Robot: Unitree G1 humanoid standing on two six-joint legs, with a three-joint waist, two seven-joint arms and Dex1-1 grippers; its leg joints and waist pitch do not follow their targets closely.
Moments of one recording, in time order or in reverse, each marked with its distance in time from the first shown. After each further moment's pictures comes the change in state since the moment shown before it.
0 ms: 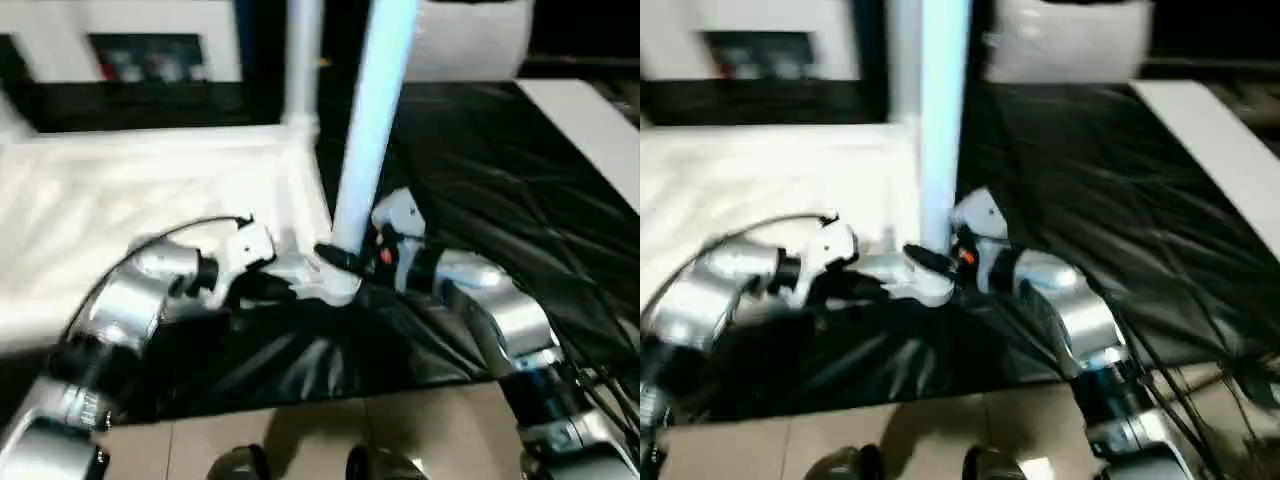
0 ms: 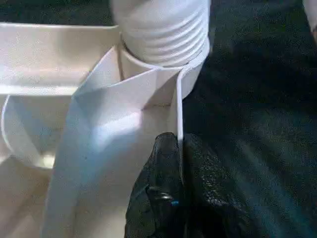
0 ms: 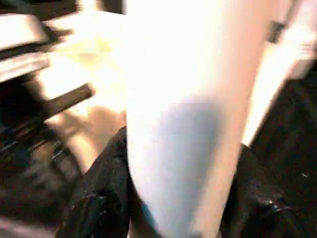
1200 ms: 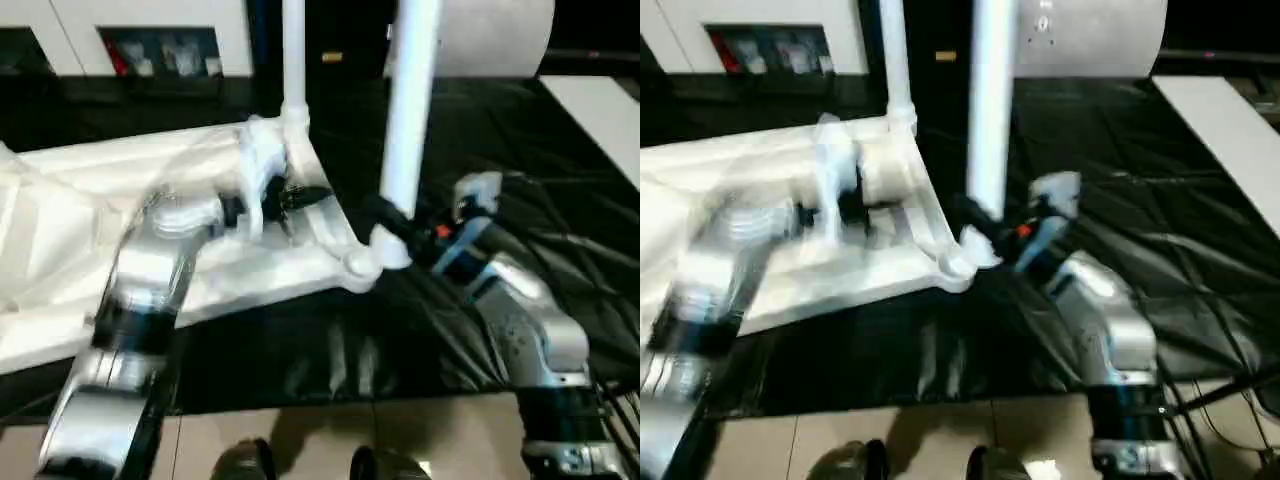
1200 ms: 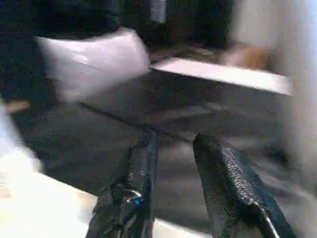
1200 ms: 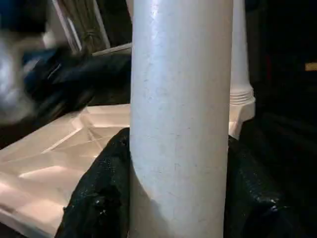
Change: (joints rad) left arm -0.361 -0.179 0.304 0.231 -0.186 -0.114 0.428; right arm 0.136 0.063 -0.233 -0.166 0.217 -0.057 -0.030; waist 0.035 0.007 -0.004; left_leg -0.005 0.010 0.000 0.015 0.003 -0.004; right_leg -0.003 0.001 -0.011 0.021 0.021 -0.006
